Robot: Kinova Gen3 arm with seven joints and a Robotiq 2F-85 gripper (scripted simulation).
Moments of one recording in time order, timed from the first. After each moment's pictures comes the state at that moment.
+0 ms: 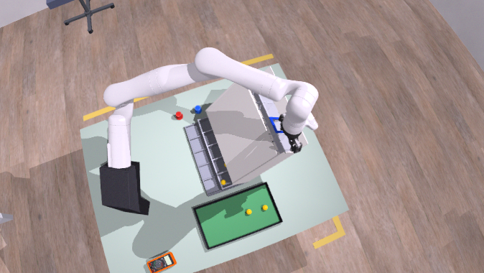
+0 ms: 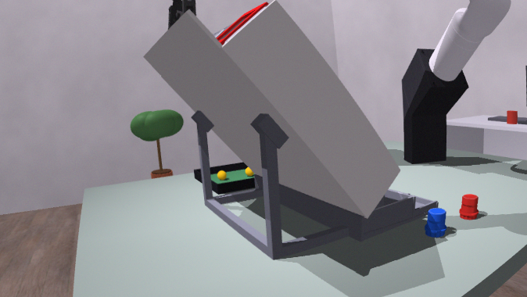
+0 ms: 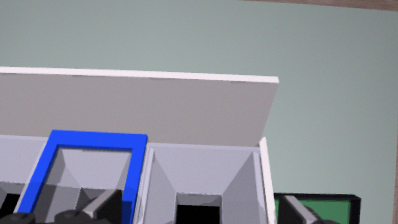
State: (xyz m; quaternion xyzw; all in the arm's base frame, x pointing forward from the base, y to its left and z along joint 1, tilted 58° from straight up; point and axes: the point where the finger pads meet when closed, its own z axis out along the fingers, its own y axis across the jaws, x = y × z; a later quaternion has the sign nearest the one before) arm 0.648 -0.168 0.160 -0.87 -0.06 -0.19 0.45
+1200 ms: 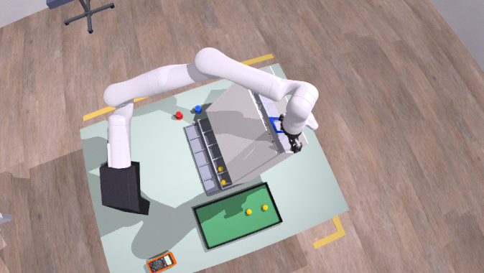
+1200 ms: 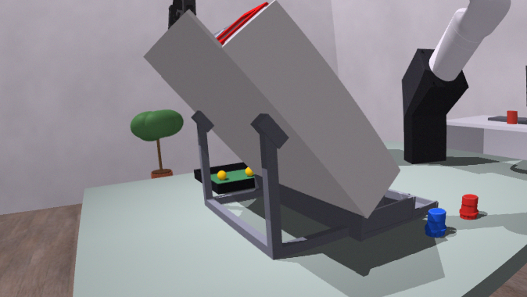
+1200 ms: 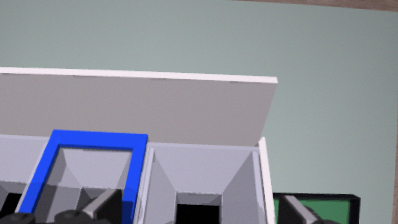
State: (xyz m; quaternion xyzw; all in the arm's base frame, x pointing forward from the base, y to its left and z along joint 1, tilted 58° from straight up) arm 0.647 -0.170 0.161 -0.87 -0.06 -0.19 0.45
